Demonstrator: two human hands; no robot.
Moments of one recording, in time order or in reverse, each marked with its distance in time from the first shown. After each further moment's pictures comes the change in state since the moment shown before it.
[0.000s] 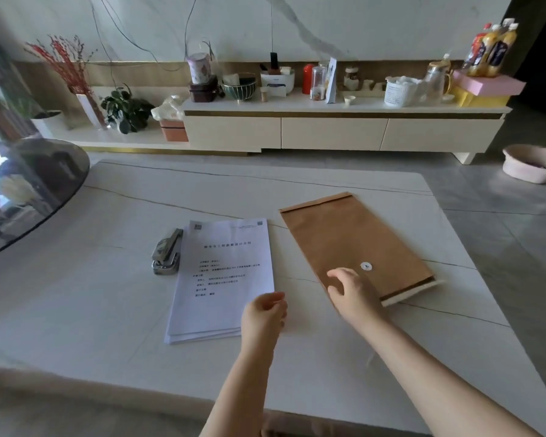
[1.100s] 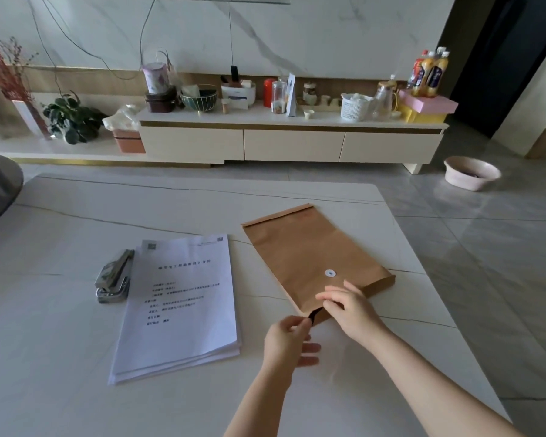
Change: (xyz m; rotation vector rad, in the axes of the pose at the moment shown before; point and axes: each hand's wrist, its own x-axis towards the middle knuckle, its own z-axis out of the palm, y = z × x) left_hand -0.008 -0.012 0.086 0.009 -0.348 -0.133; right_hand 0.000 0.063 -0.031 0.063 -0.095 0.067
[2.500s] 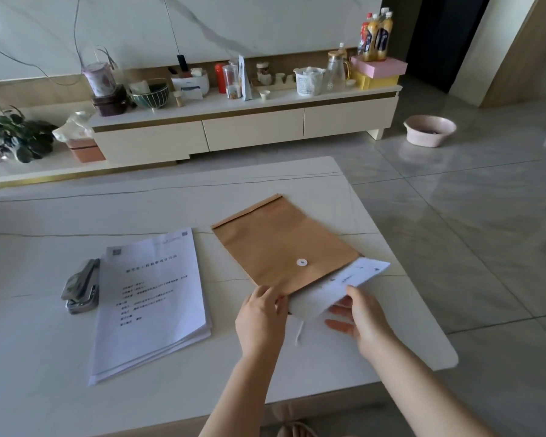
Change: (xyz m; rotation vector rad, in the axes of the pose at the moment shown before) left_hand -0.019 -0.007 0.027 0.992 0.389 0.661; right_hand -0.090 0.014 -0.032 1.171 0.302 0.667
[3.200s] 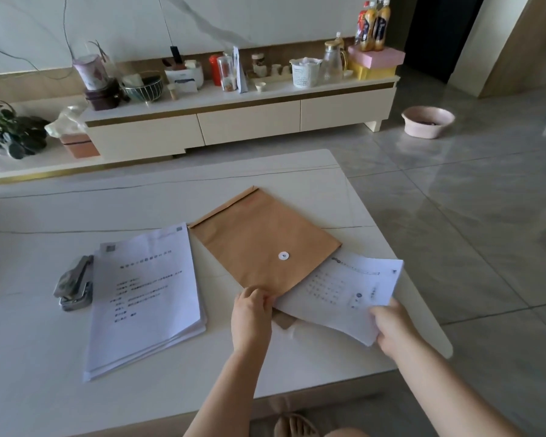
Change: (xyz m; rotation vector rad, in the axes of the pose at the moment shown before) left_hand 0.004 -0.025 0.020 -0.117 -0.082 -0.045; right_hand 0.029 0.017 -0.049 -0.105 0.138 0.062
